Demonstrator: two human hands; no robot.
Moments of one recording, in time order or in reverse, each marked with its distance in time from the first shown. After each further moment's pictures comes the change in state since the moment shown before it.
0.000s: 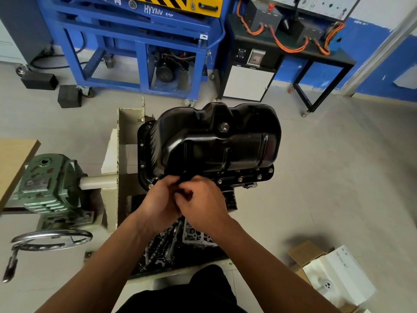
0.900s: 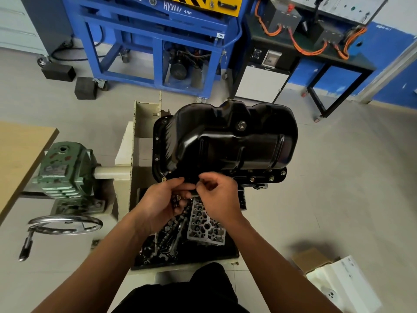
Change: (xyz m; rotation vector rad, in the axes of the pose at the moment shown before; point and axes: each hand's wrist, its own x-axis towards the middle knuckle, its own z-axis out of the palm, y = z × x) left_hand -0.014 0.002 -0.027 0.167 0.151 0.031; right_hand 0.007 0.023 0.017 0.422 0.205 0.205
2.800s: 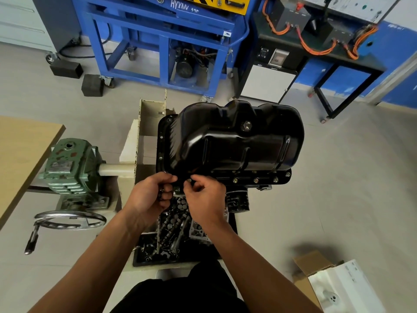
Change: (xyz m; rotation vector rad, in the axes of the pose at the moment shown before) left_hand -0.002 0.010 -0.021 -0.107 0.123 0.086; right_hand -0.006 0.004 0.046 -0.072 0.119 -0.084
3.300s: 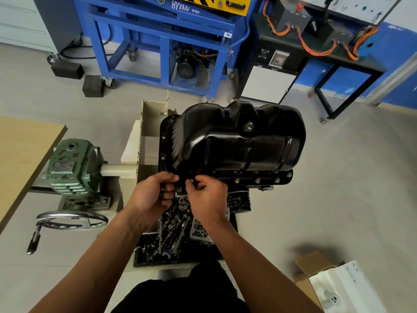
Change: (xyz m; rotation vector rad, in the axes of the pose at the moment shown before) left_hand -0.003 0.003 0.000 -0.023 -0.011 -0.002; right_hand 0.002 -0.001 0.000 -0.084 -0.023 0.043
